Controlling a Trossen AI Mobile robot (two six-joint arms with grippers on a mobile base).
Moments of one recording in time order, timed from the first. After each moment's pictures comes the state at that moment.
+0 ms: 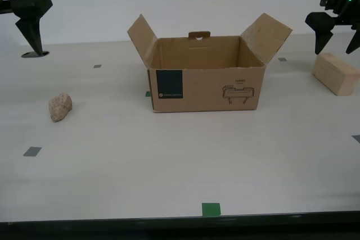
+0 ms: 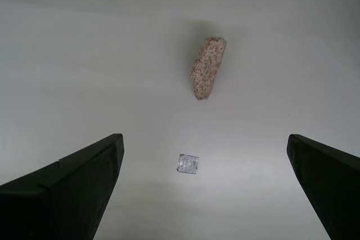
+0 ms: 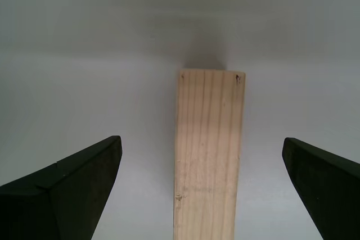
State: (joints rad) arm 0 -0.19 2.14 1.56 -0.78 -0.08 -0.21; arm 1 -0.01 1.44 1.03 -0.96 0.04 -0.14
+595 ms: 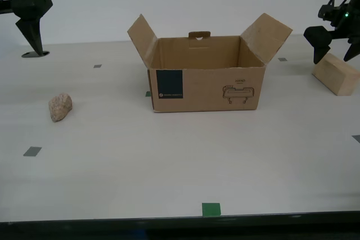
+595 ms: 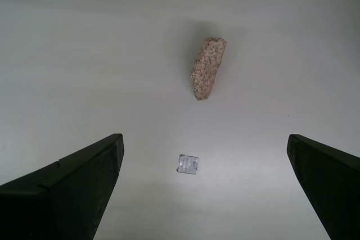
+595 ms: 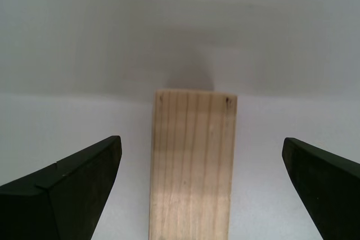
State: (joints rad) arm 0 -0.19 2.14 1.44 -0.55 -0.05 -0.25; arm 1 -0.01 1.44 1.03 -0.96 0.04 -0.14
